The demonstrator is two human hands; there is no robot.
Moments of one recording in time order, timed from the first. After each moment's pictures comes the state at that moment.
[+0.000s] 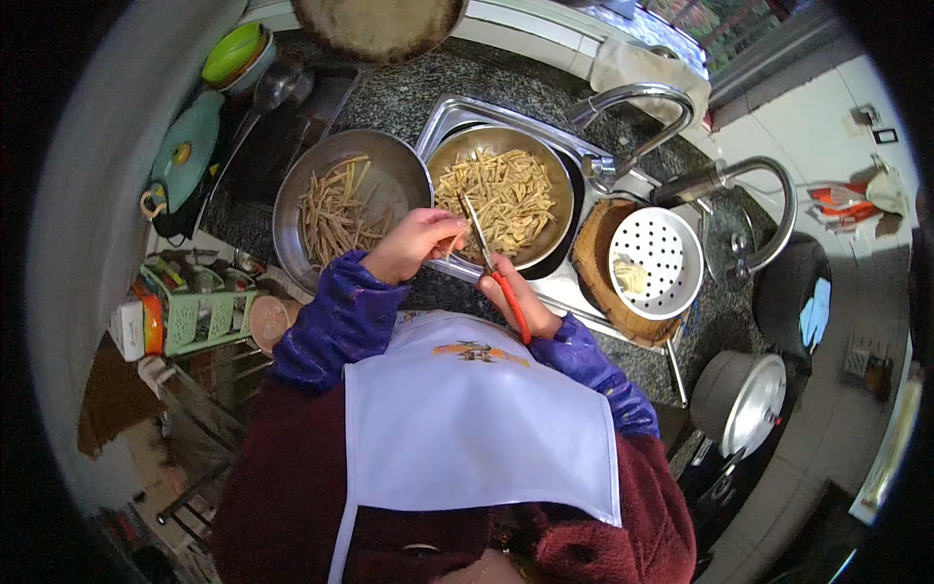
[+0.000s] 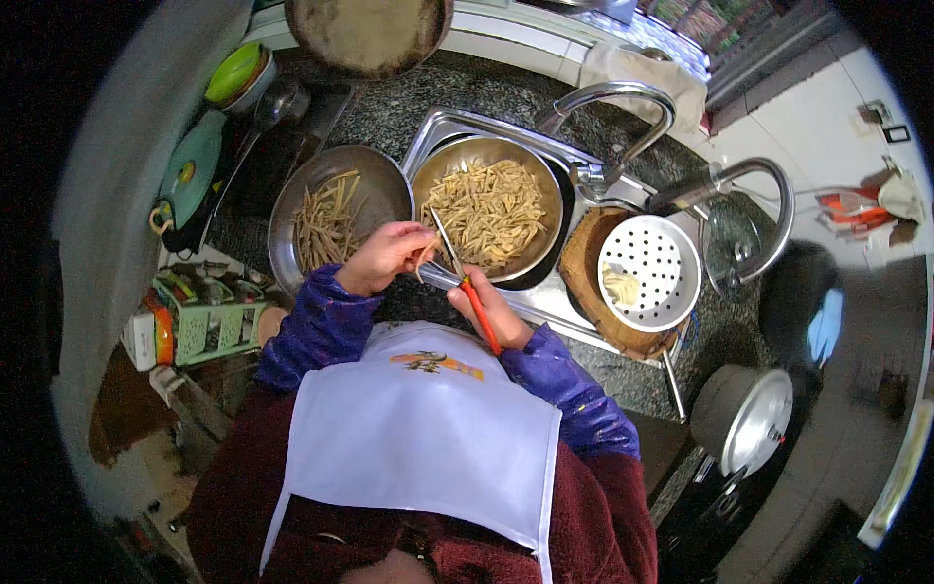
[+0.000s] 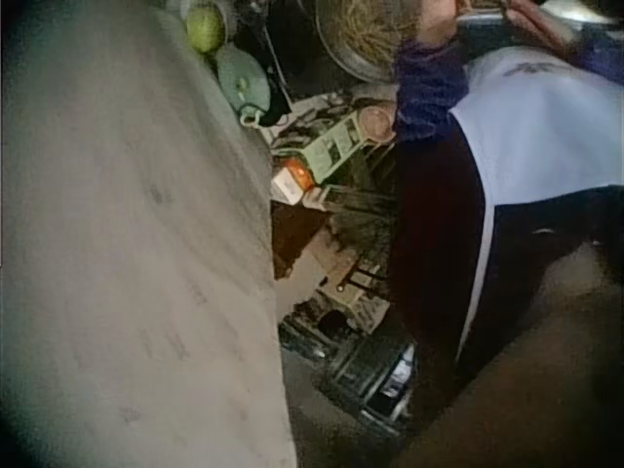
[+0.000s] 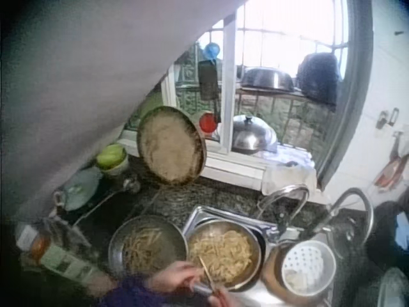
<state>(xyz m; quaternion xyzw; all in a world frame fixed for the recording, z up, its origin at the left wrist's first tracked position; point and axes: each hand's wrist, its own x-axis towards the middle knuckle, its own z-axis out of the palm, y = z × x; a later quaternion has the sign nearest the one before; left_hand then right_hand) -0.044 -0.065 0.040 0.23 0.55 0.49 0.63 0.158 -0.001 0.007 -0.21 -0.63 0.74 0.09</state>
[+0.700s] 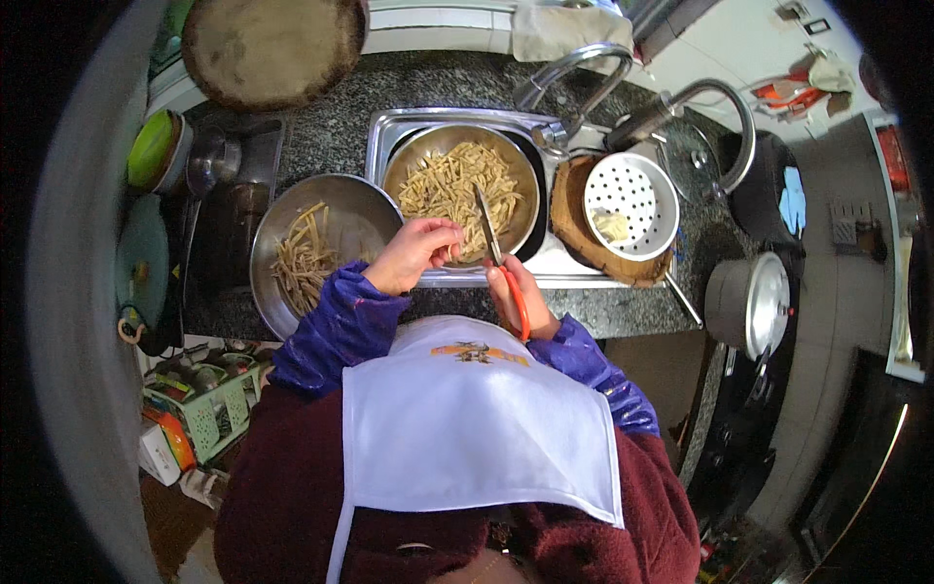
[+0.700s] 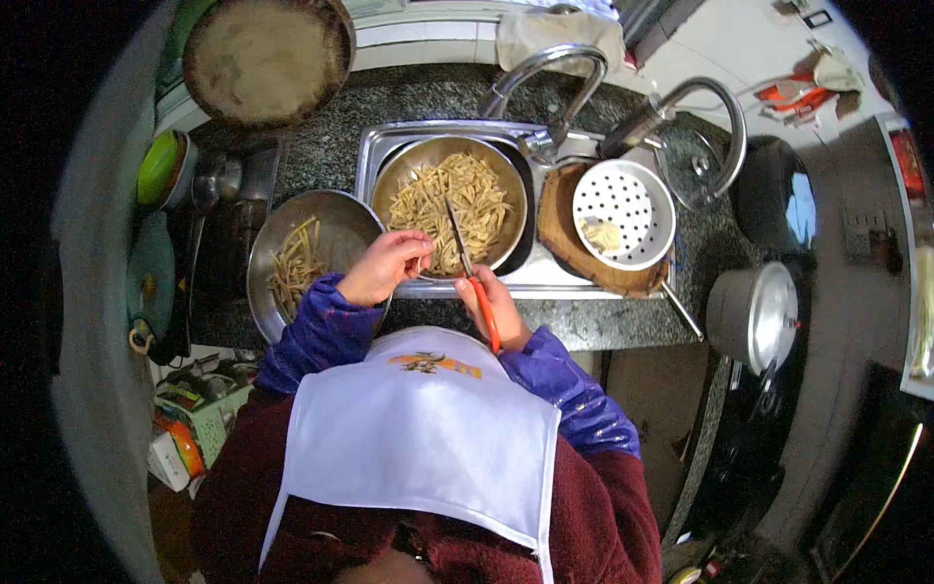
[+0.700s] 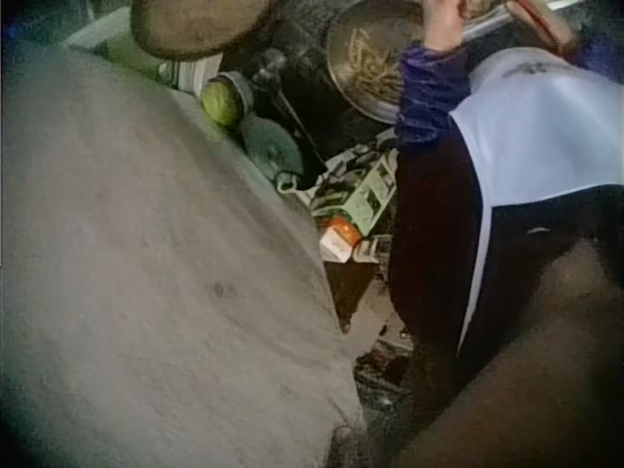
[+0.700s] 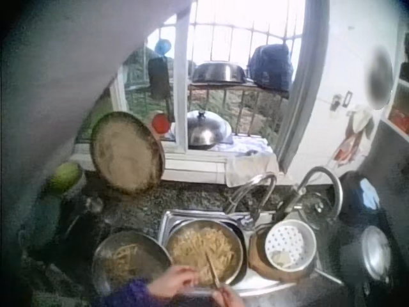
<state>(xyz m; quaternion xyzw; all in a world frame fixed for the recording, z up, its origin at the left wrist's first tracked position) -0.061 -0.031 0.026 0.26 0.49 0.42 0.72 0.146 -0.033 0.014 -0.45 -0.47 0.73 0.22</state>
